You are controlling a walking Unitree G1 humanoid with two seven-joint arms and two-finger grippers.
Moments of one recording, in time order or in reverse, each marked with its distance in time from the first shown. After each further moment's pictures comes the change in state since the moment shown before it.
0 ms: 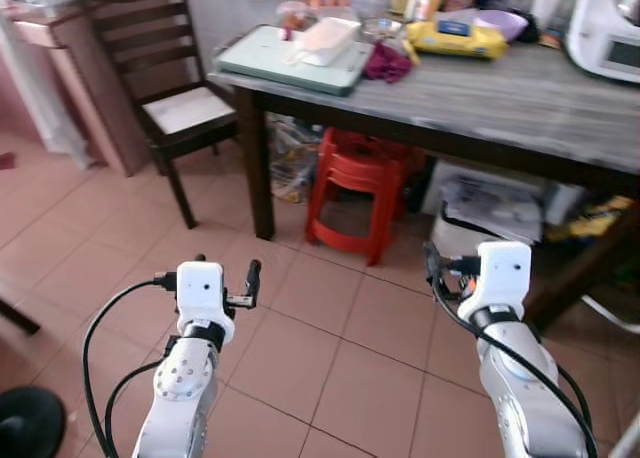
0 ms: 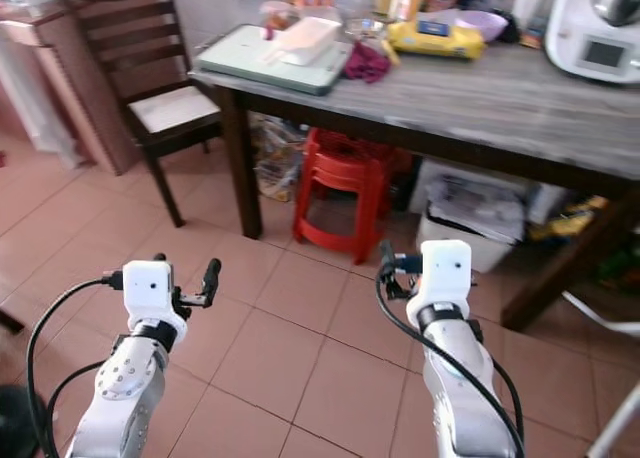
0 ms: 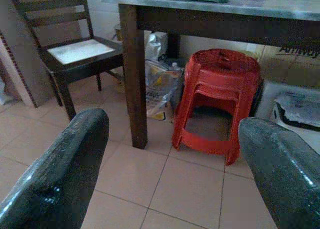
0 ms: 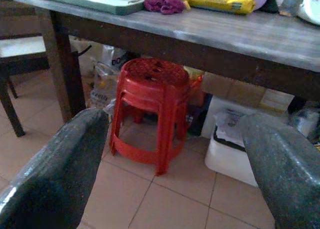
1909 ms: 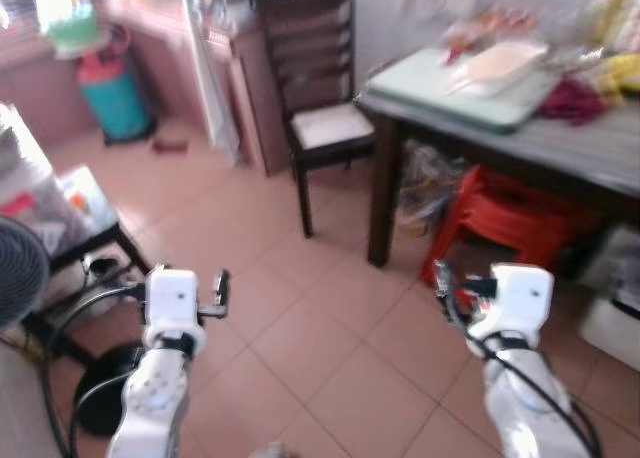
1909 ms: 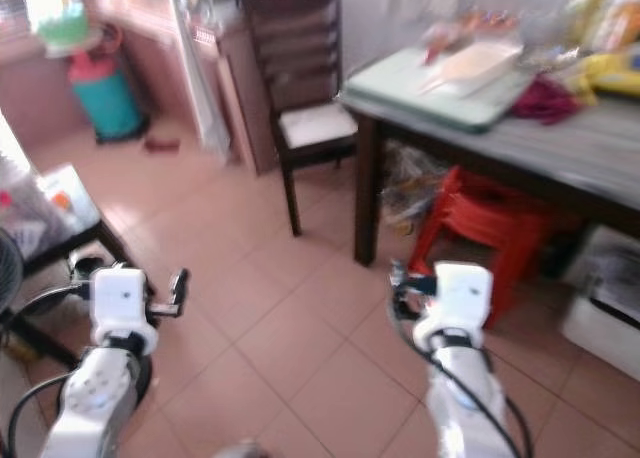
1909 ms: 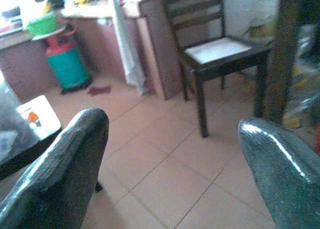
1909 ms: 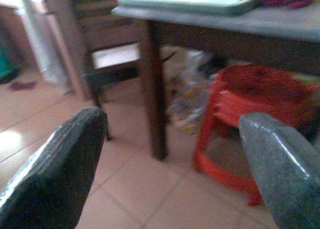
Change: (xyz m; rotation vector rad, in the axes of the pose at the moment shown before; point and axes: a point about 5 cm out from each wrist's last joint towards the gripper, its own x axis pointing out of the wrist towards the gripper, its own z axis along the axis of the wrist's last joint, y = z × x) left arm -0.014 0.029 0.002 0.111 0.031 0.110; right arm -0.024 -0.010 -0.014 0.069 0.040 -0.082
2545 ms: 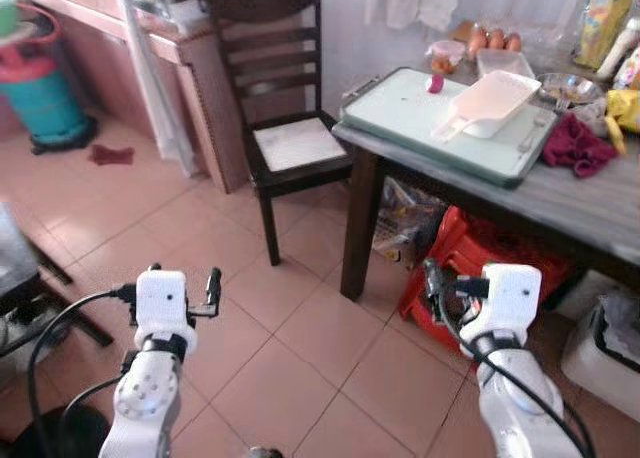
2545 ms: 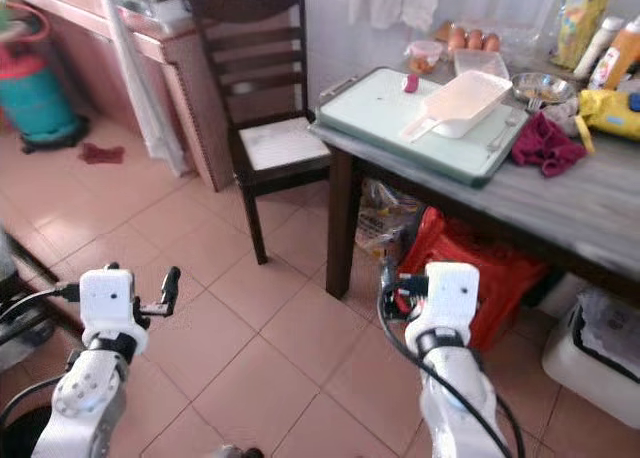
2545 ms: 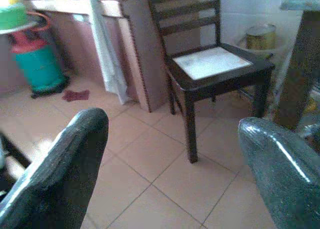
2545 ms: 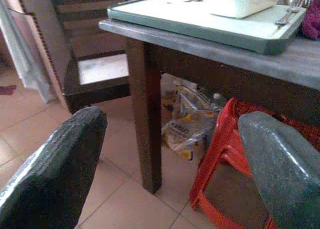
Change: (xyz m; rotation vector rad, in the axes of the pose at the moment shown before) left arm -0.003 0.008 0.002 -0.009 -0.015 0.020; right arm -0.006 0.013 0.001 0.017 0.005 0.062
